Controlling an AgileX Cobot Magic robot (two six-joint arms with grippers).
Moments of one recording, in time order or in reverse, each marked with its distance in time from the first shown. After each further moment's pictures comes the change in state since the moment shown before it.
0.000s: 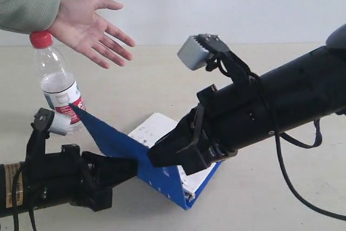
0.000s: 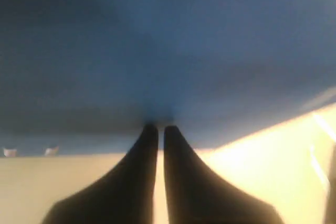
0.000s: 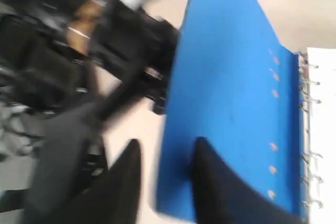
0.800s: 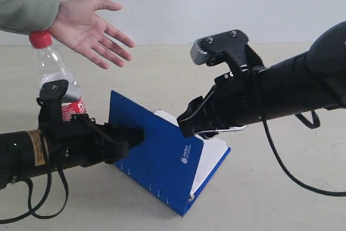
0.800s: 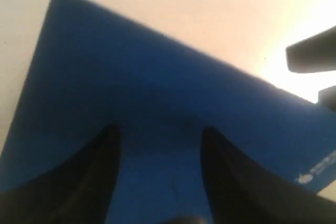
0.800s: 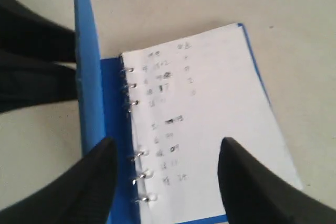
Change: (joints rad) left arm 0.000 0.041 -0.154 -0.161 0.182 0.000; right arm 0.024 0.051 -0.004 -0.284 -0.513 0.313
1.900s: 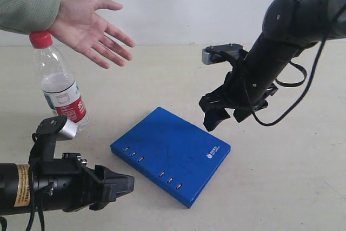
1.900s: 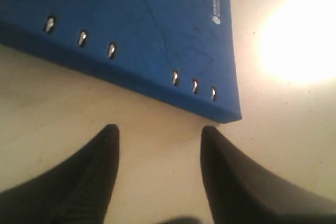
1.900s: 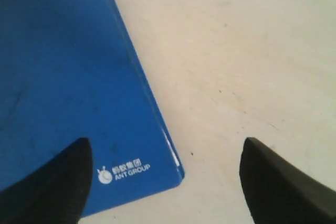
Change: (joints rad) left arm 0.000 -0.026 0.102 0.224 0.088 -0.252; right arm -0.220 0.472 -0.492 -0.594 0.468 0.530
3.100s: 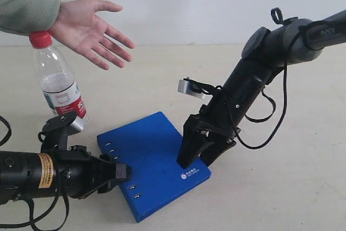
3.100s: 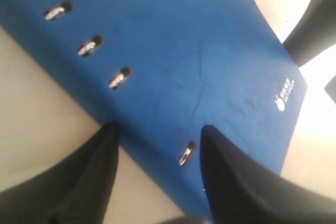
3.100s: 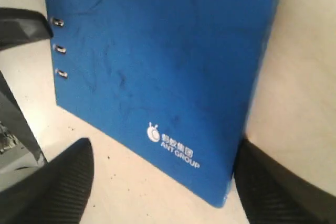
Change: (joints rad) left arm 0.006 0.147 -0.101 -0.118 0.088 -0.018; right arm -0.010 0.267 -0.143 0.375 0.450 -0.376
